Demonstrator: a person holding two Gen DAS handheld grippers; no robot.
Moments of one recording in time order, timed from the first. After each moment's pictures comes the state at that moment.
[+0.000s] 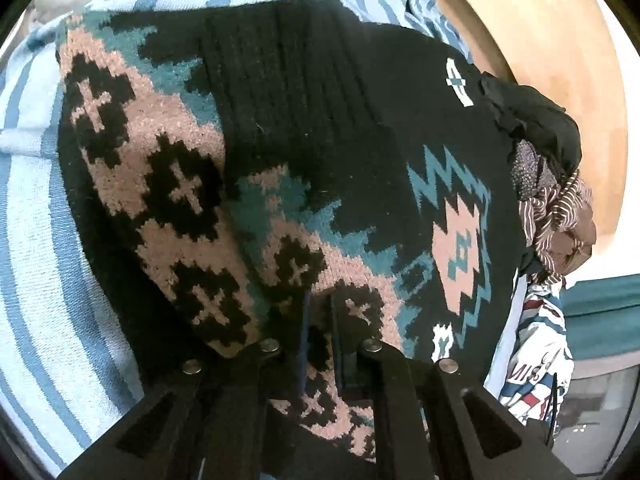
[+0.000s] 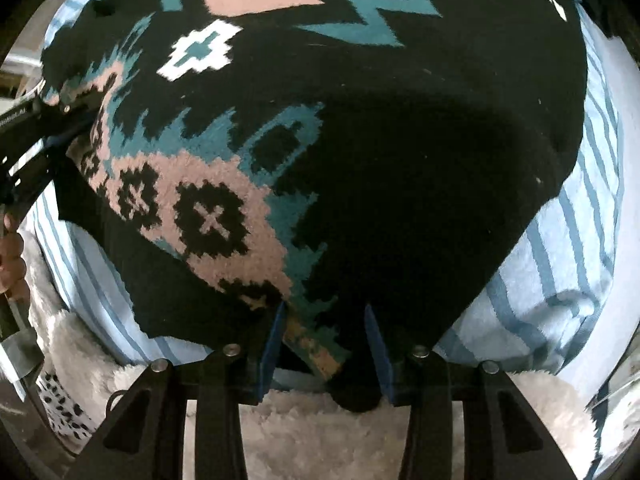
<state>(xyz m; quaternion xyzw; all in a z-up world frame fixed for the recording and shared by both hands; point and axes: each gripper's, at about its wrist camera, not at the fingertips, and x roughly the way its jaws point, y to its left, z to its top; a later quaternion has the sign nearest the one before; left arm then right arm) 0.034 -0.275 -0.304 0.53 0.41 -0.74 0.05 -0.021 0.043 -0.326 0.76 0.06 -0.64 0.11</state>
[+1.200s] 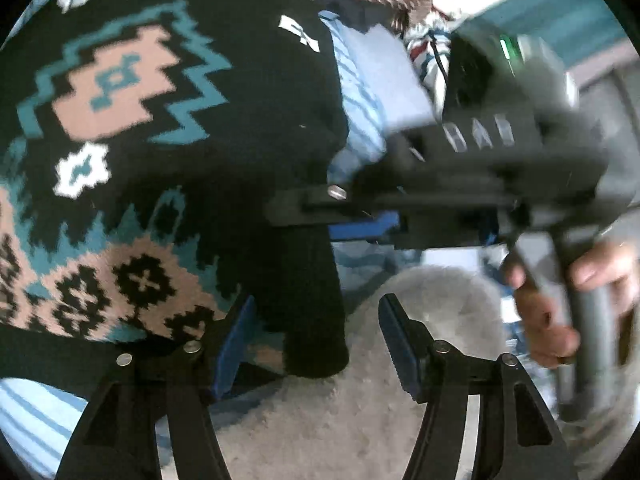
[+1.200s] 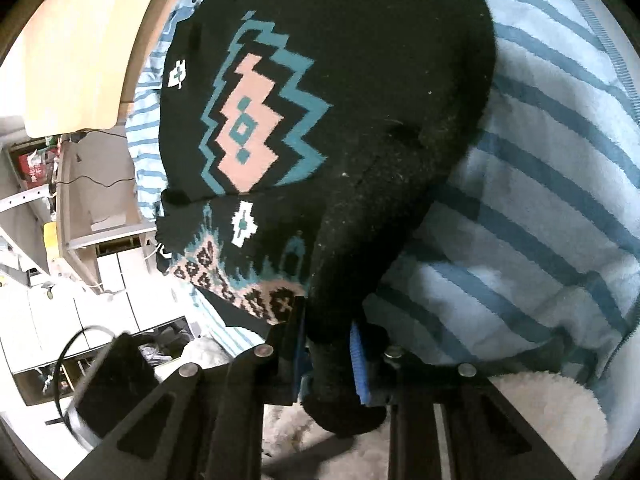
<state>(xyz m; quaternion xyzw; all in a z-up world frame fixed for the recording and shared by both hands) 0.050 -0.010 -0.235 0.62 0.11 -0.74 -0.24 -0.069 0.144 -0.305 0.70 -0.34 -0.61 0.17</state>
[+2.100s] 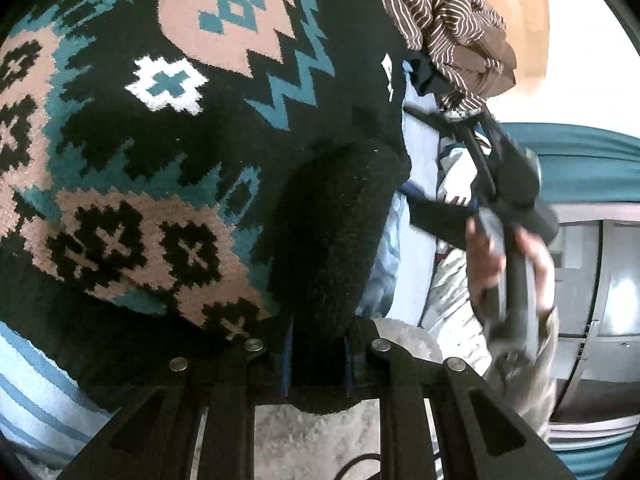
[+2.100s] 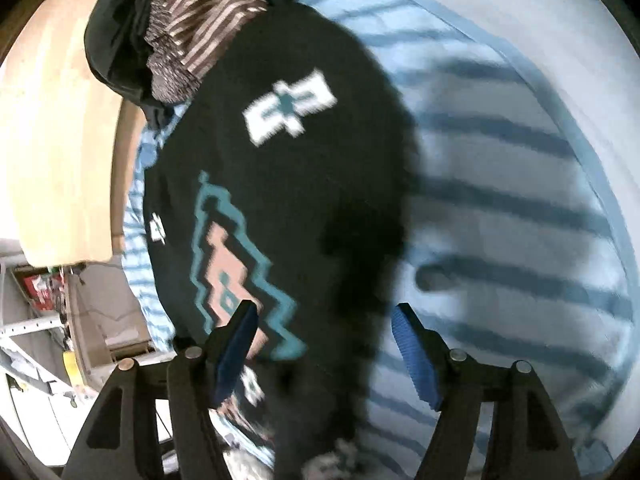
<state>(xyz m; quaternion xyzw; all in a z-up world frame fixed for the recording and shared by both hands) 0.040 -0.087 -0.281 0.62 0.37 -0.66 -0.21 -0.137 0.223 -0.318 0.60 -0.43 -0.67 0.03</state>
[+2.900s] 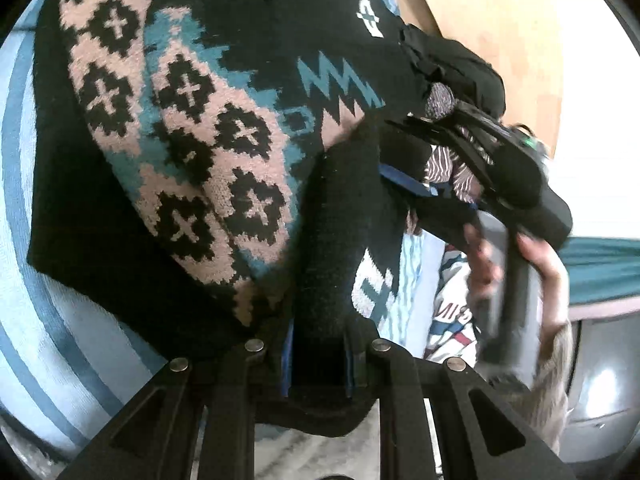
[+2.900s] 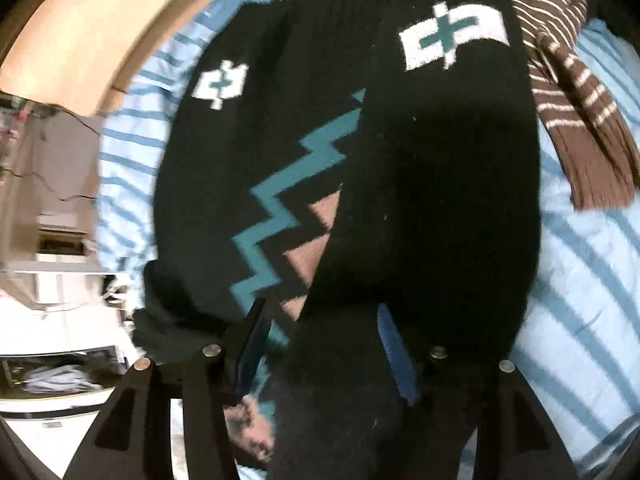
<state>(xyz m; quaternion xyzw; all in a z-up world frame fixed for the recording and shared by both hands) 0.068 -0.200 -0.285 0.51 0.47 -0.71 -0.09 -0.200 0.010 -0.297 0.64 -0.22 -0.72 0.13</state>
